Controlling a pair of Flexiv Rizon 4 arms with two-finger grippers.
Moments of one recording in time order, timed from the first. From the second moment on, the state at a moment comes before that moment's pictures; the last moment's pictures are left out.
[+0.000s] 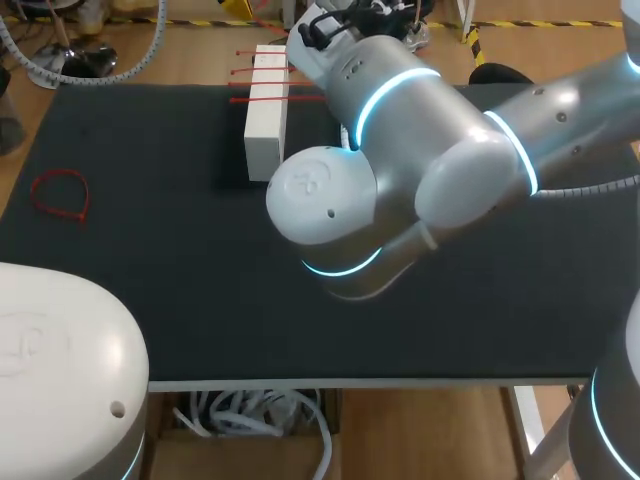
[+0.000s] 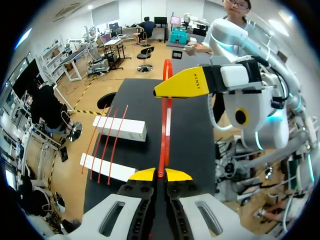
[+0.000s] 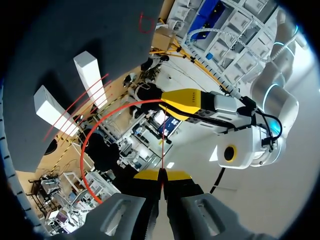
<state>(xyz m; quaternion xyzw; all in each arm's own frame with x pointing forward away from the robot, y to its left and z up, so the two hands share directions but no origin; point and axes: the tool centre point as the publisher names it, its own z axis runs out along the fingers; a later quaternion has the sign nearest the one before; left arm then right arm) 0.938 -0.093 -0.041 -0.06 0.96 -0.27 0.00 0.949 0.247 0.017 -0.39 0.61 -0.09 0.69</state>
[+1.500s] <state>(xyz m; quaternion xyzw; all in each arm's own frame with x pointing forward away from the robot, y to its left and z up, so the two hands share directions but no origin) 0.938 -0.093 -0.041 -0.06 0.96 -0.27 0.00 0.951 0.262 0.015 -0.39 0.61 -0.07 0.69</state>
